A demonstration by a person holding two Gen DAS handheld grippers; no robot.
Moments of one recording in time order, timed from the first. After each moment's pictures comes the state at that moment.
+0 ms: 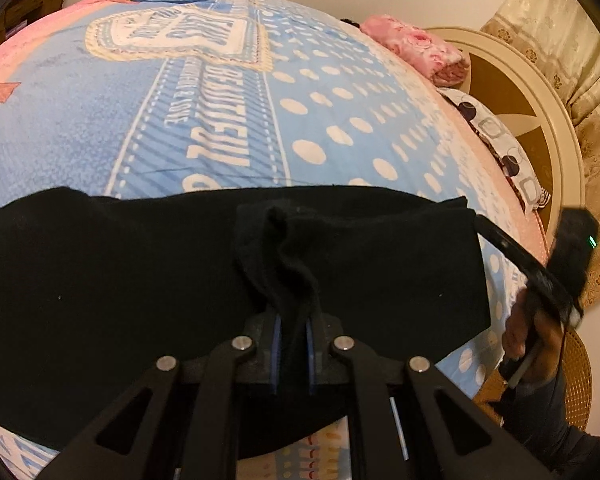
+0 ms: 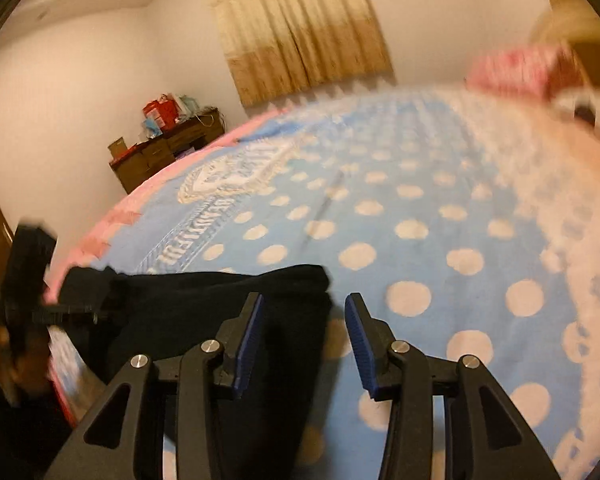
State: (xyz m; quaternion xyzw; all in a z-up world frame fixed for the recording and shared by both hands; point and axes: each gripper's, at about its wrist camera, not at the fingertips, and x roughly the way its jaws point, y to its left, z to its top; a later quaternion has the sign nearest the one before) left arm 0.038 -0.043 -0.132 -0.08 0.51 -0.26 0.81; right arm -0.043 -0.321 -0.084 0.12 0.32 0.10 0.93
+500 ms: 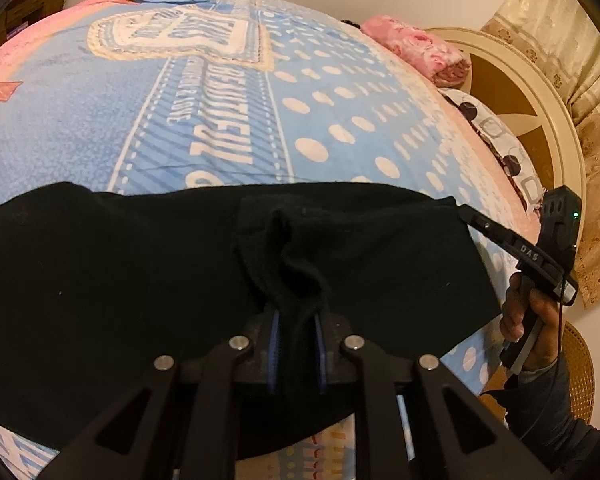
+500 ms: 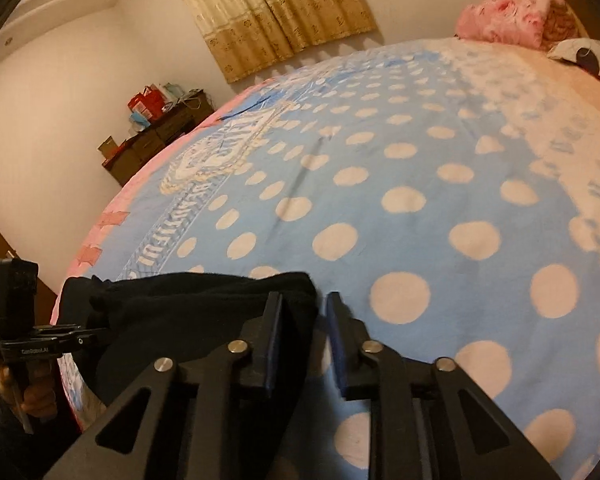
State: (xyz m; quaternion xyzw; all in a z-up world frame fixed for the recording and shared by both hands) left arm 0.034 -0.042 -0.134 -0.08 0.51 -0.26 0.82; right arm -0.015 -0.338 -0.098 0.16 0.36 0.10 0.91
